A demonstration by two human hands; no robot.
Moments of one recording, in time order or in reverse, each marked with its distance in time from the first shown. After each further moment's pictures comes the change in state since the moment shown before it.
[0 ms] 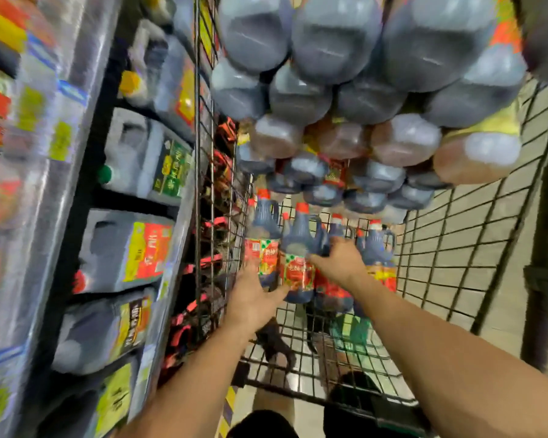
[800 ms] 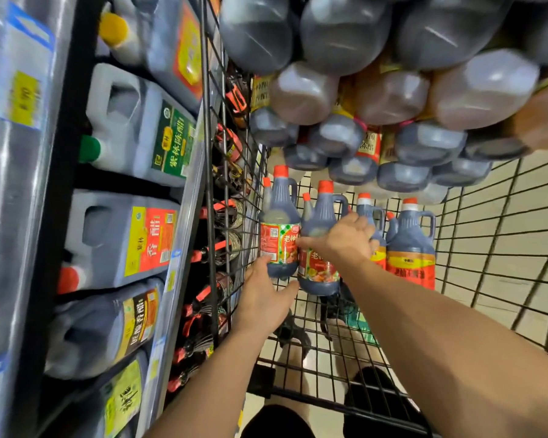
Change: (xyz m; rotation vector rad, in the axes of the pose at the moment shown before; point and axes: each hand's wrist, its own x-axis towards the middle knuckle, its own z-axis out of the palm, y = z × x) left_hand 0.023 -0.050 0.001 0.051 -0.017 -0.113; right_hand 0.040 -0.030 0.061 -0.248 0.169 0.352
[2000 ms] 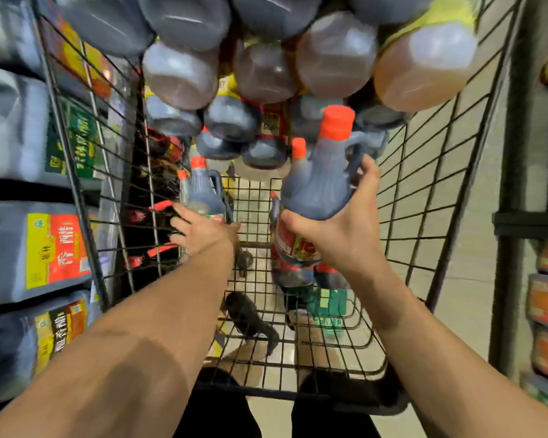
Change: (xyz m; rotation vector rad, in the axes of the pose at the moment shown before) left_hand 0.099 0.053 0.072 0.275 0.584 -0.256; right_hand -0.047 0.112 -0.100 0.938 0.325 -0.508
